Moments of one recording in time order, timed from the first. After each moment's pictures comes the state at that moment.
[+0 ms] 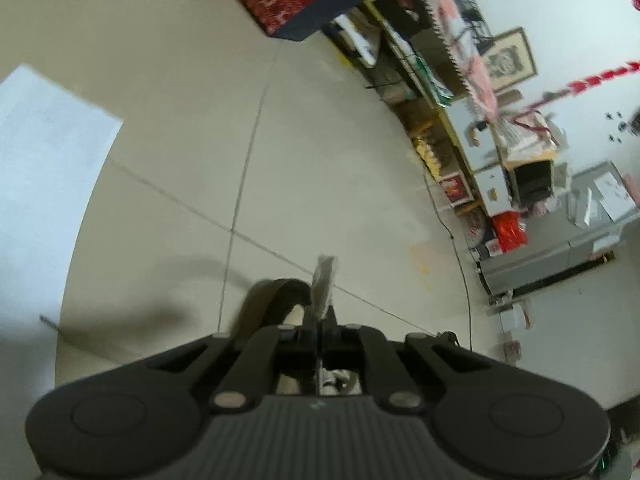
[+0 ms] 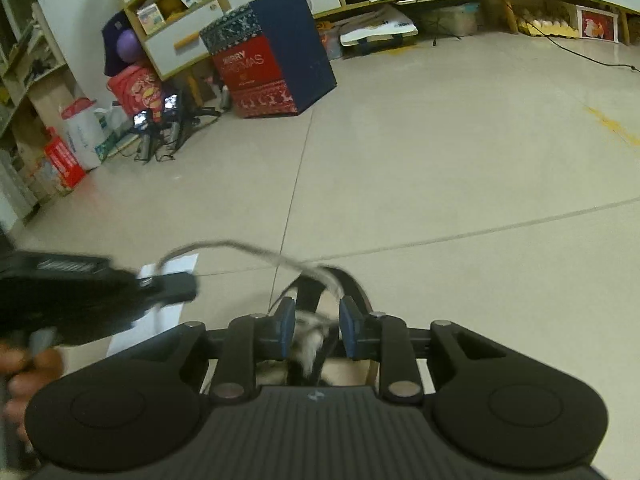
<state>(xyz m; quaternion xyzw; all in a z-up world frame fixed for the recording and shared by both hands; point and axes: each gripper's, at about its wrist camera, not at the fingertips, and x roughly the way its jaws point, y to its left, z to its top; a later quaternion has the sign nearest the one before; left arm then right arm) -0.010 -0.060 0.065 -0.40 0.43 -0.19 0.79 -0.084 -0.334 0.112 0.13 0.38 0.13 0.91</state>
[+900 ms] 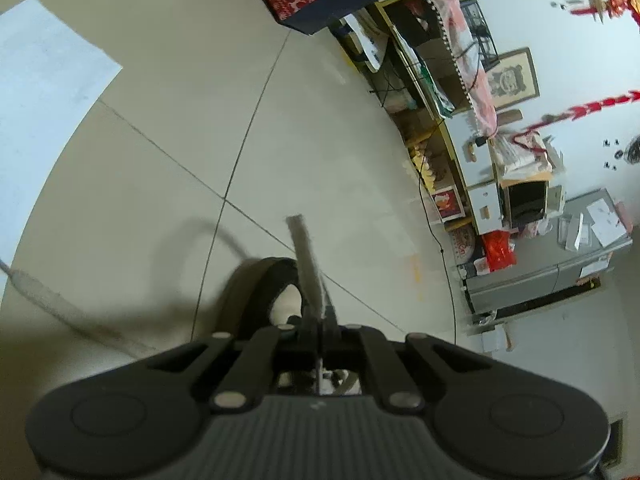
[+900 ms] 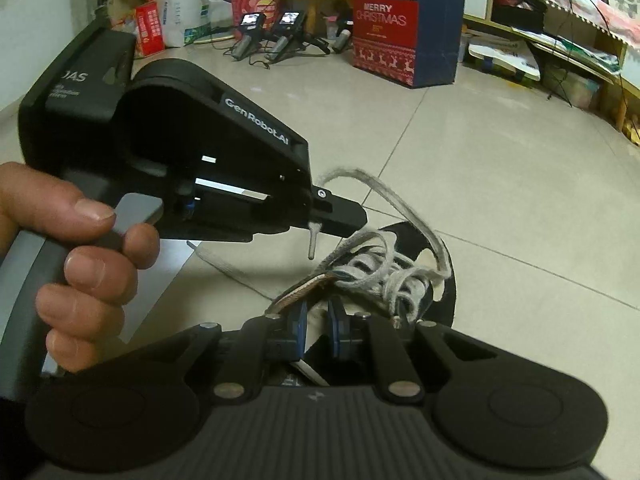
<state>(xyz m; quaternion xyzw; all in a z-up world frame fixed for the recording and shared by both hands) -0.021 -0.075 0.035 -0.44 0.41 -0.19 0.78 -0.095 -0.254 0.085 -0.08 0.38 0.22 0.90</state>
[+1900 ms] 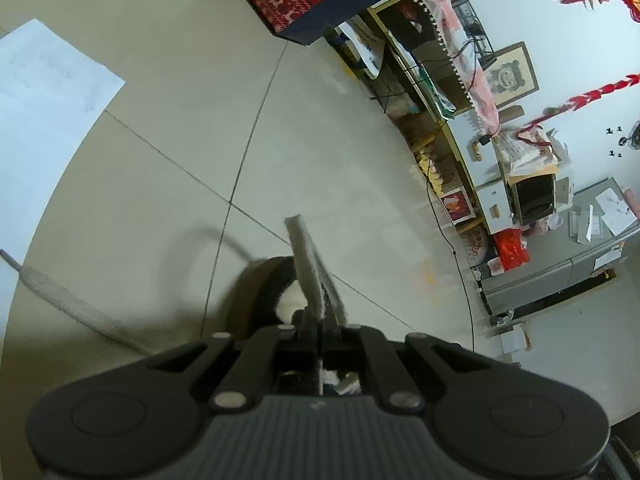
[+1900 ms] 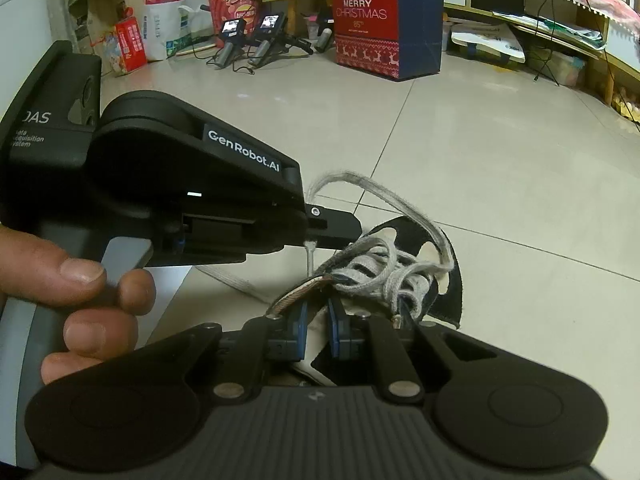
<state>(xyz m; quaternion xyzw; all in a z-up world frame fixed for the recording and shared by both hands) -0.032 -0.086 0.043 -0.40 0.40 -0.17 0.81 -0.089 -0.253 0.080 -0.04 0.38 0.21 0.90</state>
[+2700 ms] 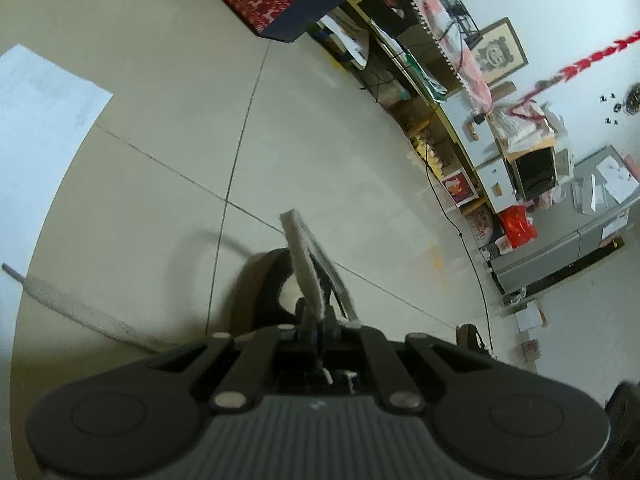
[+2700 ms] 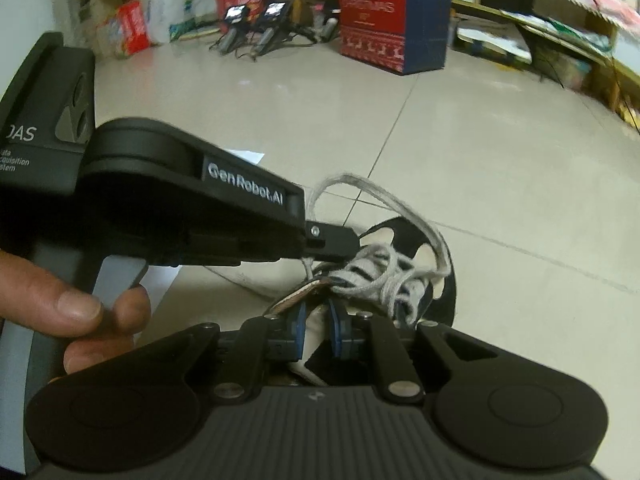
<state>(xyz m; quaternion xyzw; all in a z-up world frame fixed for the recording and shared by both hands) -0.038 -0.093 0.048 -0.36 0.40 -0.19 0.82 -0.084 -0.252 0.088 -0.08 0.40 0.22 0.89</state>
